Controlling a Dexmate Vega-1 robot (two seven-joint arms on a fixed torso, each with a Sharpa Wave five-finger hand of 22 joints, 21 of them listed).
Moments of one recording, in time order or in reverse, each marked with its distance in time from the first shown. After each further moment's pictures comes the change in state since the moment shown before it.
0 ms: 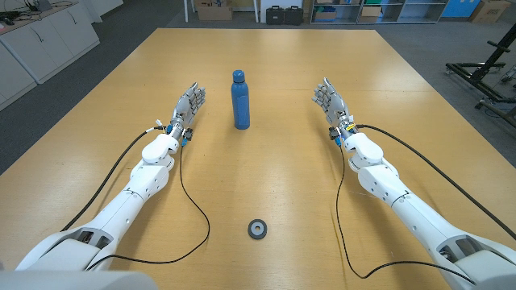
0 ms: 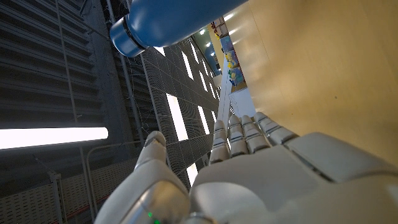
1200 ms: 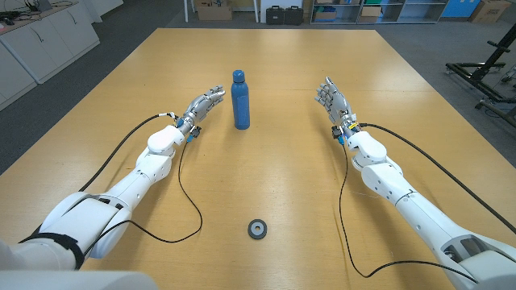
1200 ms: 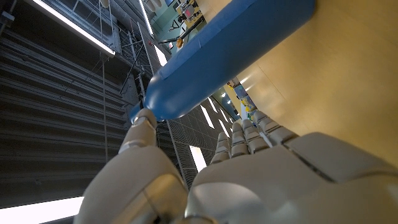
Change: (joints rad) left arm -0.229 -0.045 0.095 0.390 0.132 -0.250 -0.328; left_hand 0.213 -0.119 0.032 -0.006 -0.004 -0.195 -0.004 -0.039 0.009 -0.114 0.001 -0.016 0.007 -0.076 0.014 -0.027 0.000 -0.030 0.013 -0.005 -0.002; right arm -0.015 -0.028 0.019 -0.028 0.004 -0.035 -0.008; right_hand 0.004 0.004 0.001 -0.007 0.000 0.000 0.000 0.000 -0.009 0.010 0.003 0.000 -0.014 0.005 0.005 0.000 -0.005 0.000 0.000 -0.008 0.000
